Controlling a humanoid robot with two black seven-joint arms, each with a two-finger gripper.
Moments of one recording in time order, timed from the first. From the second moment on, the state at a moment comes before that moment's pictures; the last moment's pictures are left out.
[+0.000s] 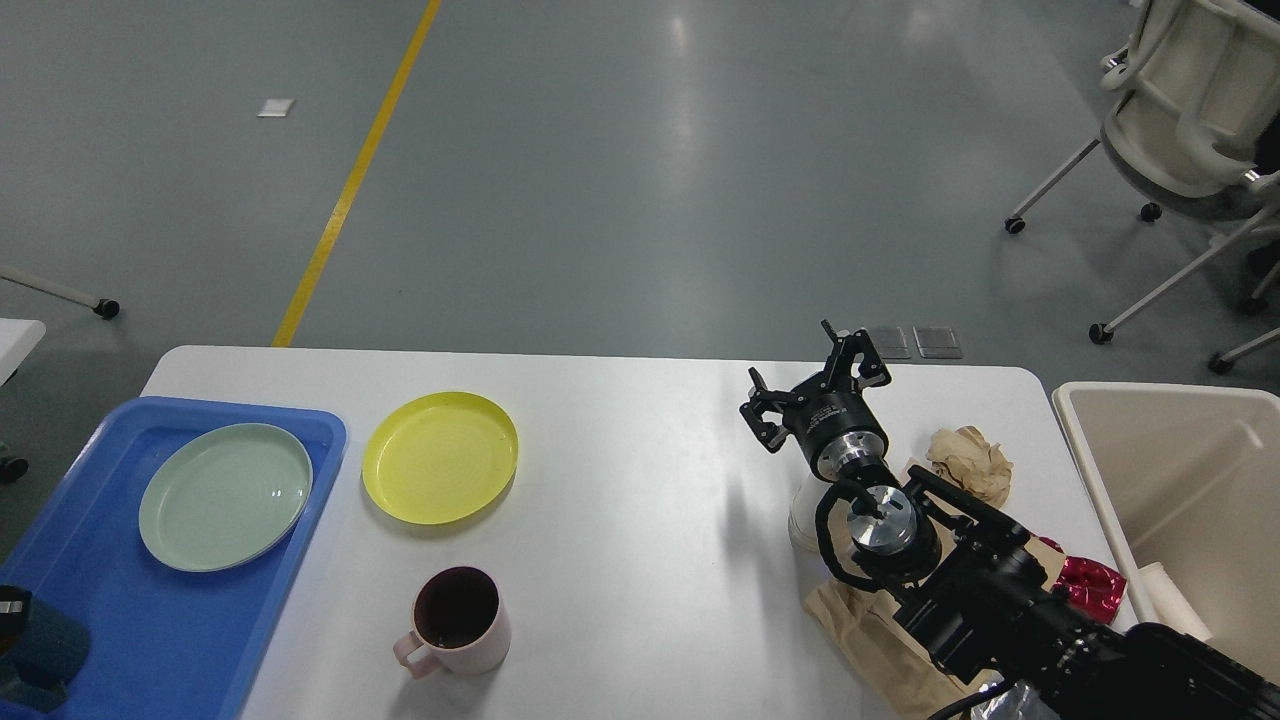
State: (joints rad) left arm -1.23 0.68 1.47 -0.85 0.36 -0.21 -0.12; right arm 0.63 0.03 0.69 0.58 0.23 0.16 0.35
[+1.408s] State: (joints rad) left arm -1.48 0.52 0.87 -1.23 0.31 -0.55 0.12; right arm 0.63 0.03 0.69 0.58 0.23 0.16 0.35
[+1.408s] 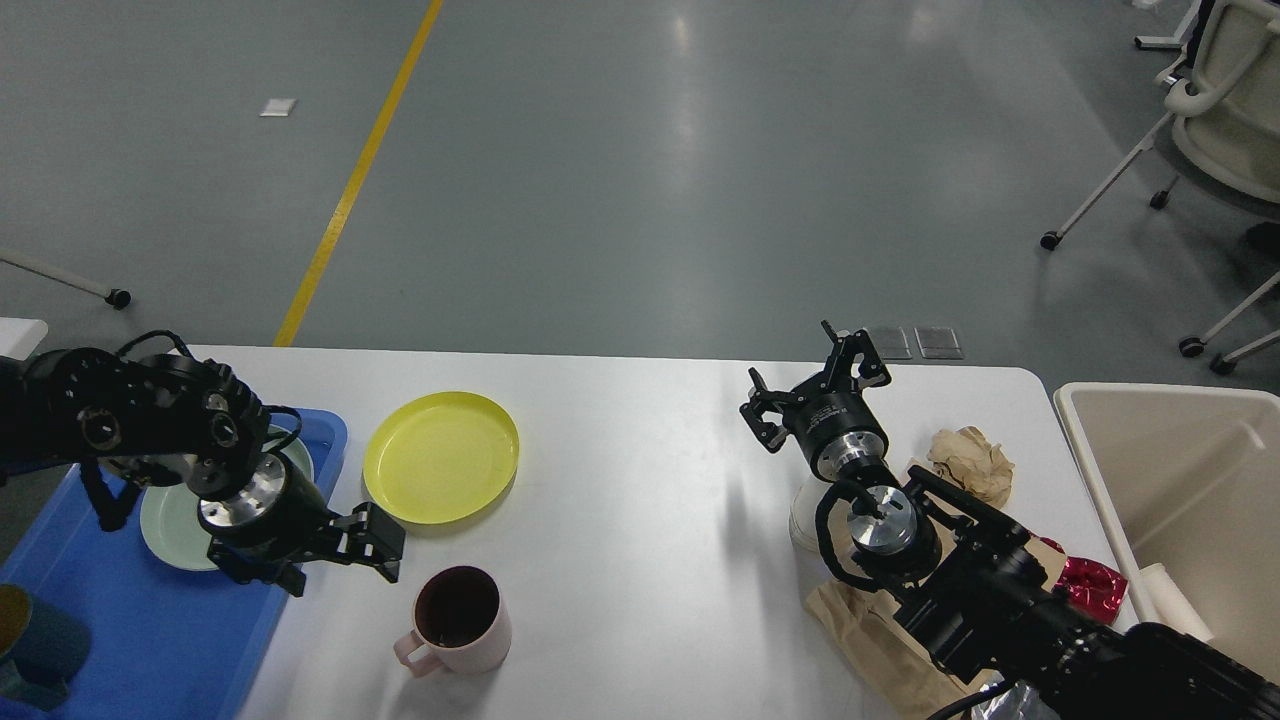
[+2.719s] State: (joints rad) left arm -1.29 0.36 0.83 -1.22 0.32 -0.31 0.16; right arm 0.63 0.03 0.69 0.58 0.23 0.16 0.35
